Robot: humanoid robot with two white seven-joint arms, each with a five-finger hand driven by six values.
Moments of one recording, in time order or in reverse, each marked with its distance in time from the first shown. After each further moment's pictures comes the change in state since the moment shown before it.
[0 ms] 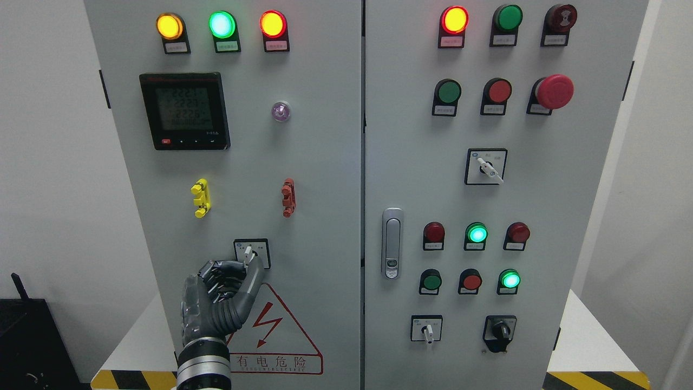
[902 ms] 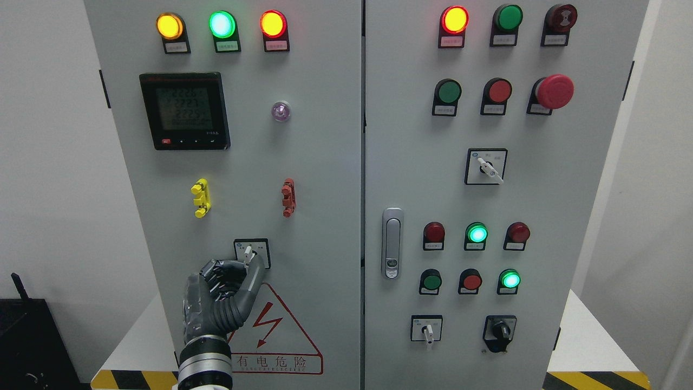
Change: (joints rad) left arm -0.013 0.000 -0.003 0.004 -0.003 0.026 0.001; right arm 0.000 0.000 0.000 0.000 0.000 0.000 0.000
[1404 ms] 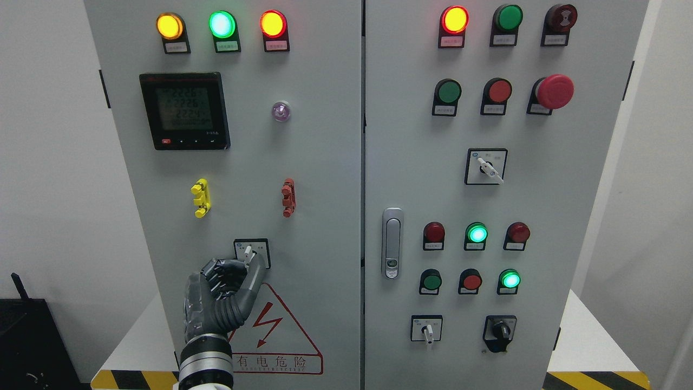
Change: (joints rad) left arm -0.004 0.000 -0.002 0.001 -0.002 0.005 0.000; right arm 0.000 0.000 0.000 0.000 0.000 0.000 0.004
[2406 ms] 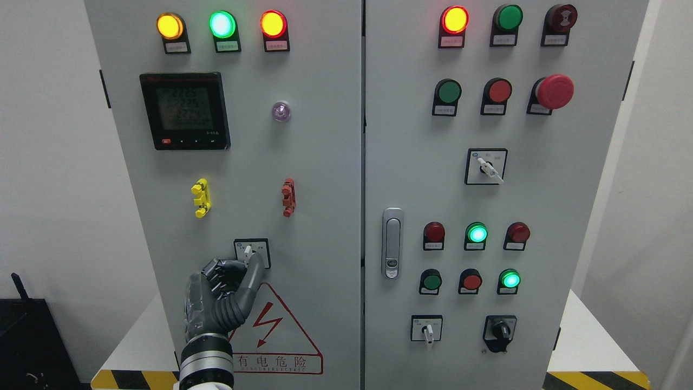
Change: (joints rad) left arm -0.003 -0.001 -0.002 0.001 -0.001 0.010 0.001; right arm 0.000 0.000 0.000 0.000 0.000 0.000 -0.004
